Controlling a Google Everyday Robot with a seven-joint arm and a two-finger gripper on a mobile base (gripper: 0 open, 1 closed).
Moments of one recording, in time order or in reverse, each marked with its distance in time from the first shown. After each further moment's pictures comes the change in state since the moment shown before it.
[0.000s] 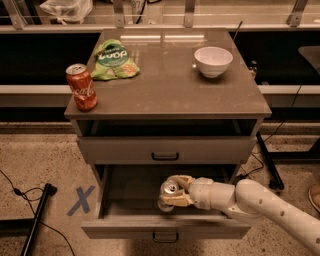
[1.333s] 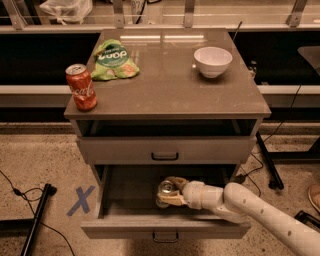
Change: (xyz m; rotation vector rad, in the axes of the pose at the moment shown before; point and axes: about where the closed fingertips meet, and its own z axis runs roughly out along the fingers) arm 0.065 -0.035 0.046 -0.006 -0.029 -0.010
